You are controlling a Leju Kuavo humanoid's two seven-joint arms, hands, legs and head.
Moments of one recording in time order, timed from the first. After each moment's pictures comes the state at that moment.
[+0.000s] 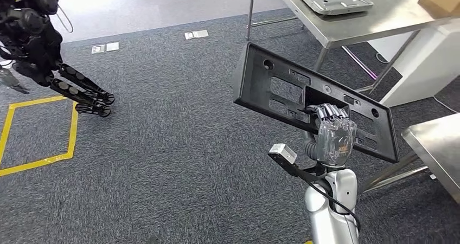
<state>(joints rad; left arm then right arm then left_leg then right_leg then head) -0.15 -0.24 0.98 -0.17 -1.16 0.07 -0.18 -0.25 0.16 0.28 -1.31 1.28 -0.70 -0.45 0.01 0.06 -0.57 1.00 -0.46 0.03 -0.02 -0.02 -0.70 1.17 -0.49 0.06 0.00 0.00</state>
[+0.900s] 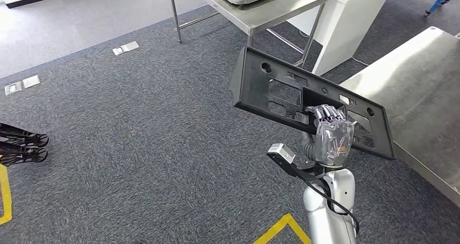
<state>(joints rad) -0.13 -0.24 1.08 -0.17 -1.04 0.21 -0.25 -0.26 0.18 0.25 -1.28 1.30 -0.70 -0.46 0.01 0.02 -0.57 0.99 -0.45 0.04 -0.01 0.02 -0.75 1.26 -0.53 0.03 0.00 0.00</state>
